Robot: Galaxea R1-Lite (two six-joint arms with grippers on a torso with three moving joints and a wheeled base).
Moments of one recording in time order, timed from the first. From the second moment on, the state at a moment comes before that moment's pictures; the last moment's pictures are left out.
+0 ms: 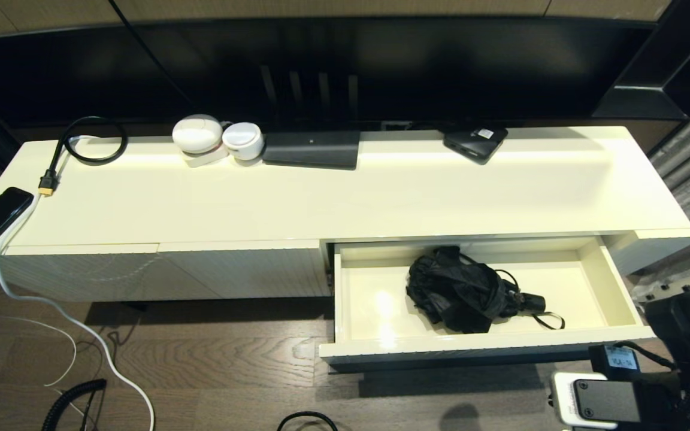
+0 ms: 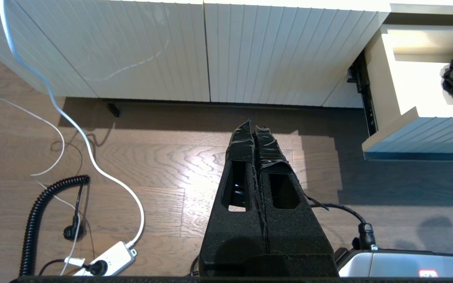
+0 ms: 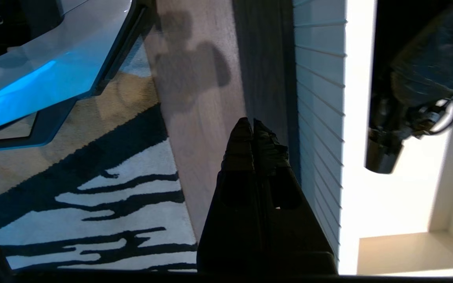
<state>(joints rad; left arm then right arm) 0.00 0.00 0.00 -0.01 0.02 -0.06 0.42 1.39 -0.58 0.11 0.05 -1.05</state>
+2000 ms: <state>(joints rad) 0.00 0.00 0.00 -0.01 0.02 -0.06 0.38 1.82 -0.60 -0.51 -0.10 -1.02</state>
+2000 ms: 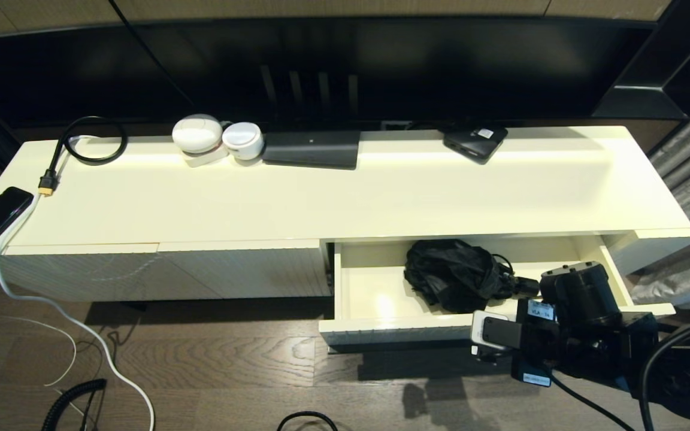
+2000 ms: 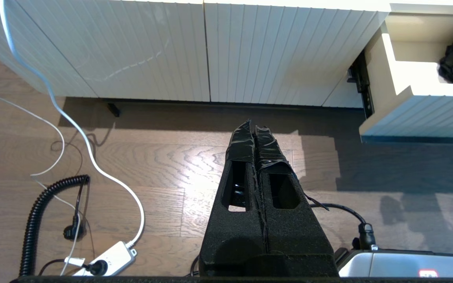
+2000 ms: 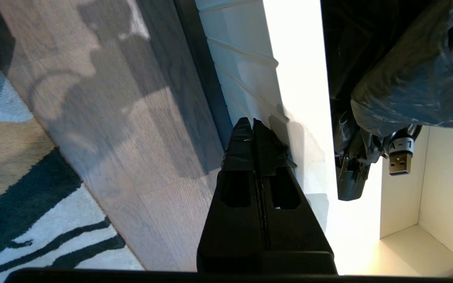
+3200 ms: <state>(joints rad) 0.00 0.00 0.00 -0.01 0.02 -0.06 0.37 1.98 -0.83 -0.69 -0.16 -1.02</state>
